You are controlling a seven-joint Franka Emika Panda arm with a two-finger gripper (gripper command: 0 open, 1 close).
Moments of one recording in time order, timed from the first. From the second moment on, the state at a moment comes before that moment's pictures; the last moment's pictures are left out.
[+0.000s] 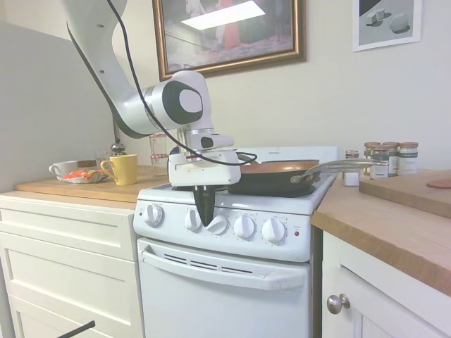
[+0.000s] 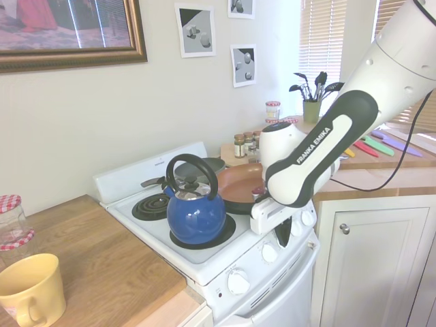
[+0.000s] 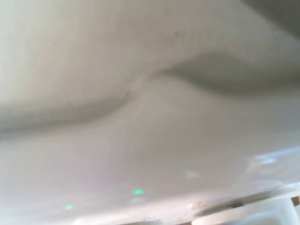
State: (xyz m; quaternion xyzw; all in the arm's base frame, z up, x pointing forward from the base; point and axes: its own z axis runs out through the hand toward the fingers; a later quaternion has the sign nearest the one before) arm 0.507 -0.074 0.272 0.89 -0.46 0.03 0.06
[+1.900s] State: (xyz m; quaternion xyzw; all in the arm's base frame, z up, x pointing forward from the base) arm 0.475 -0.054 0.339 0.88 -0.47 0.08 0.02
